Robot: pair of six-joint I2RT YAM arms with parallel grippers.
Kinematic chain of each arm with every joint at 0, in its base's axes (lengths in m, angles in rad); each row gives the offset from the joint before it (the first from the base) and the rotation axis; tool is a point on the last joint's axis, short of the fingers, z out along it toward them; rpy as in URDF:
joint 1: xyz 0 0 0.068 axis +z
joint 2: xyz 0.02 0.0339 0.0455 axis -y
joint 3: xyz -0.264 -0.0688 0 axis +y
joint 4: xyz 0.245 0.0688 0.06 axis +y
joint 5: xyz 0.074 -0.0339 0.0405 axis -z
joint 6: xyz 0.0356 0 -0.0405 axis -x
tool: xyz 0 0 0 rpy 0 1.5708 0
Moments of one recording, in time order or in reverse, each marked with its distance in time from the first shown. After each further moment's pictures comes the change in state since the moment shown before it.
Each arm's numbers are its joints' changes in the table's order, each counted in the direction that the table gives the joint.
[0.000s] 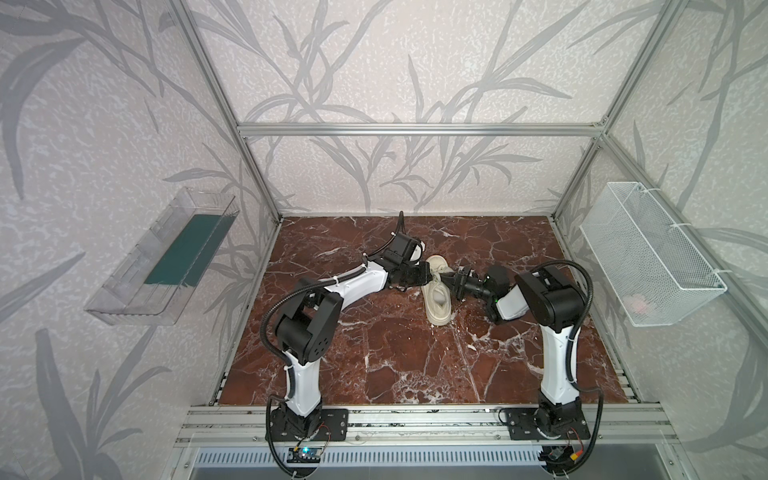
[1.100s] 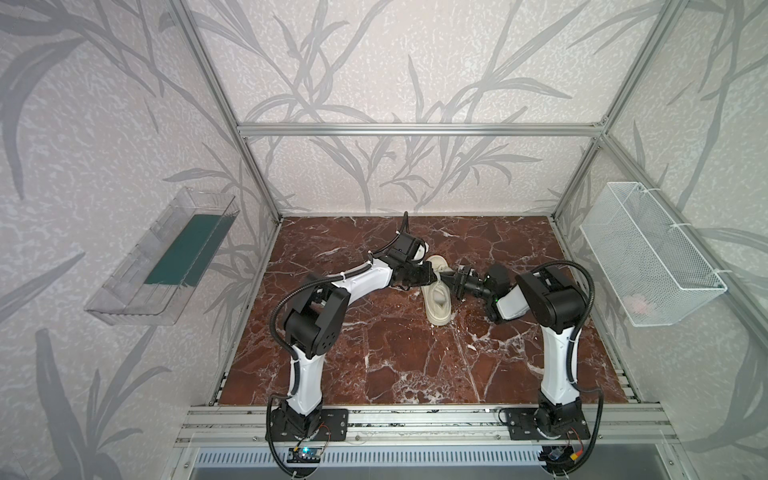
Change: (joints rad) left arm -0.005 -0.073 -0.070 0.036 0.027 -0.014; right arm 0.000 0.013 0.000 0.000 0.000 0.001
